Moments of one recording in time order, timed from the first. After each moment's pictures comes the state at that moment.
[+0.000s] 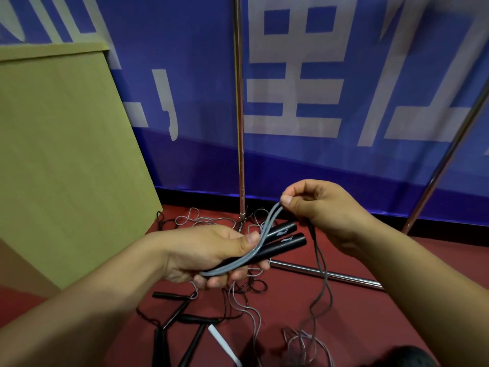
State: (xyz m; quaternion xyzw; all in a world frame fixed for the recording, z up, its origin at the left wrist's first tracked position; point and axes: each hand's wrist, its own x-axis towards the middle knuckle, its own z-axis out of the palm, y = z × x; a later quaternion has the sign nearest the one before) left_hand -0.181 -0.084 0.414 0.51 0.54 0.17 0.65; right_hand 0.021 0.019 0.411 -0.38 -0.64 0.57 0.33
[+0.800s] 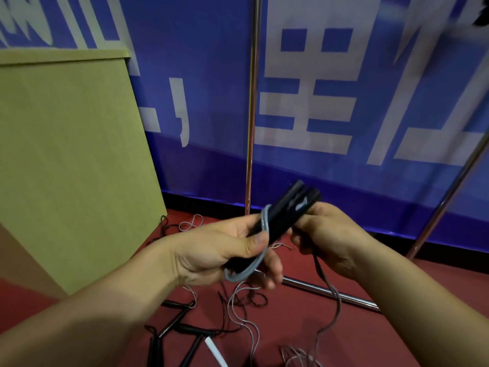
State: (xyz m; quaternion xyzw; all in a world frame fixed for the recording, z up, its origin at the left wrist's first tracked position) left_hand -0.184 -0.077 0.408 0.57 0.38 0.35 0.64; right_hand 0.003 0.016 0.409 -0.39 -0.61 0.63 0.28
